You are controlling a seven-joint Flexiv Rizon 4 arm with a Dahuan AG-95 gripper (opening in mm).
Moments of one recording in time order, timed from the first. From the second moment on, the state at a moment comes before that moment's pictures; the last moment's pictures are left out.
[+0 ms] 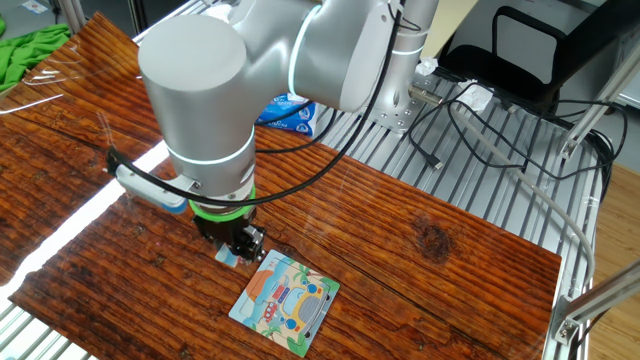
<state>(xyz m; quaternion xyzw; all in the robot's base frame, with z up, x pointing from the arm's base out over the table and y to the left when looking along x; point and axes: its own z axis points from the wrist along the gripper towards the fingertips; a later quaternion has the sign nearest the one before) 0.625 -0.019 0.055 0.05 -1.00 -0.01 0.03</state>
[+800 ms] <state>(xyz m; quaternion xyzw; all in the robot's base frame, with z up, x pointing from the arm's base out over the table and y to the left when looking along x) 0.626 -0.009 0.056 0.01 -1.00 -0.03 0.03</state>
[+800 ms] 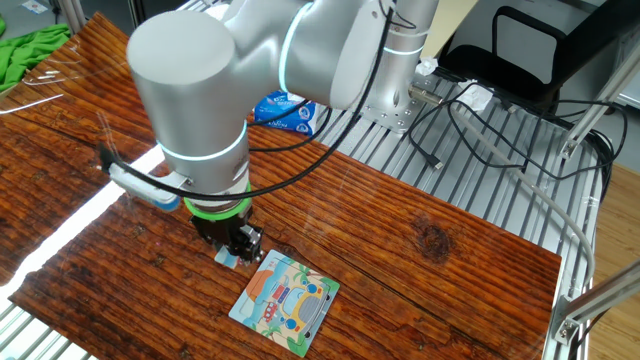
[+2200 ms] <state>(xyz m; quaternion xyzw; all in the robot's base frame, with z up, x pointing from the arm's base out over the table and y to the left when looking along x) 0.657 0.054 0.041 -0.05 -1.00 -0.03 0.01</state>
